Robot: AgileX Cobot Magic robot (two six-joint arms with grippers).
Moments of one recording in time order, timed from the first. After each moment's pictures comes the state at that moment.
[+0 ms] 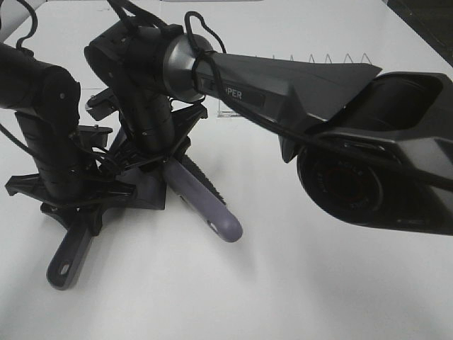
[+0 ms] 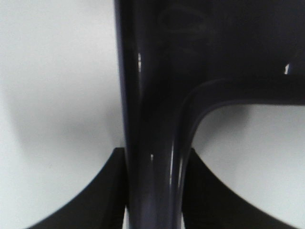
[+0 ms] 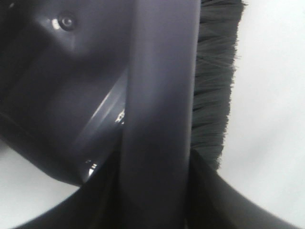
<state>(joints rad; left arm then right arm) -0.40 2.06 -1.17 -0.01 0.82 -0.33 0.83 2.60 -2.30 -0.28 1.23 0.22</state>
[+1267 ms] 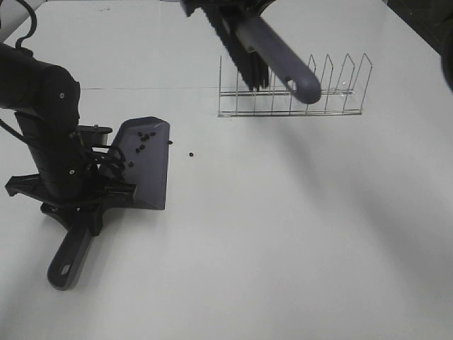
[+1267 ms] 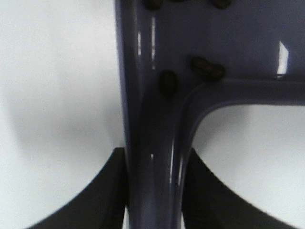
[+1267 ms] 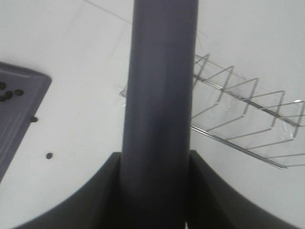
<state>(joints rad) -0.40 2.06 -1.17 -0.02 0.82 -0.33 0.55 2.30 -2.40 -0.35 1.24 0.15</state>
